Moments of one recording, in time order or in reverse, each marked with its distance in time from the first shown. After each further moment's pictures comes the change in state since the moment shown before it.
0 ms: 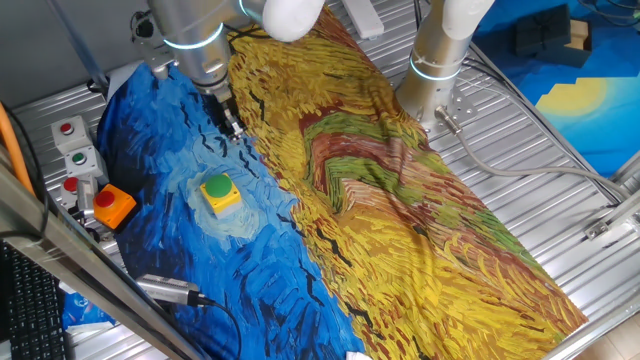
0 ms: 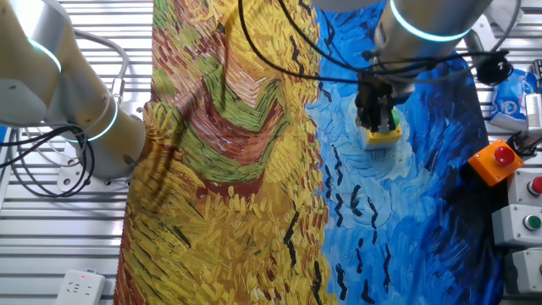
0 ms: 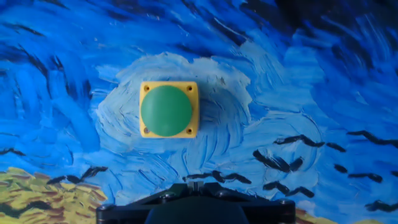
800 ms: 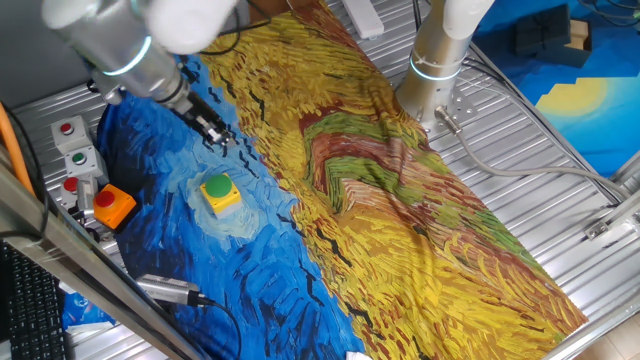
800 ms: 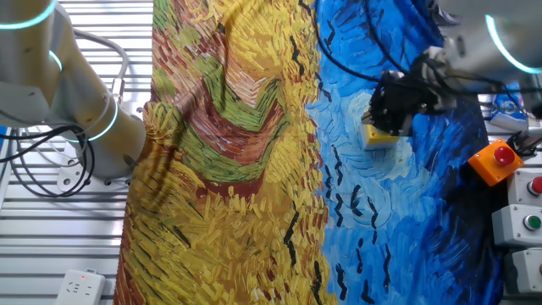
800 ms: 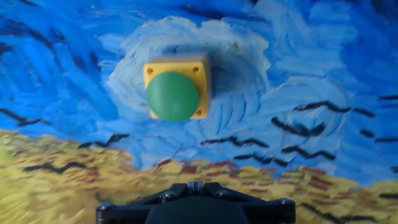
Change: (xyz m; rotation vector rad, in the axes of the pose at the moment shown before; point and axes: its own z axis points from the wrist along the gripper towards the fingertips) arm -0.010 0.000 -0.005 -0.168 0.302 0.053
